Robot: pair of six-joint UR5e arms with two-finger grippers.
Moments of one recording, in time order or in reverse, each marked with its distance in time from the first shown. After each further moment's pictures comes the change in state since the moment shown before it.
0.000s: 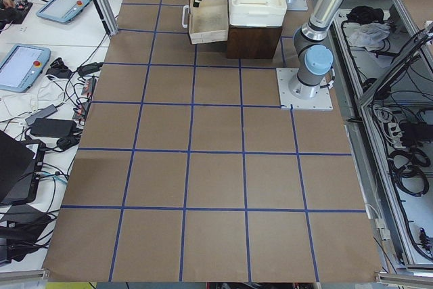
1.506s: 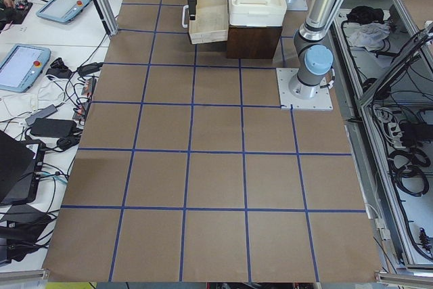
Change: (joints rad) left arm -0.009 -0.127 0.024 -0.069 -0.028 -0.001; right arm -0.124 0.355 -0.001 -0.338 -0.003 -0.579
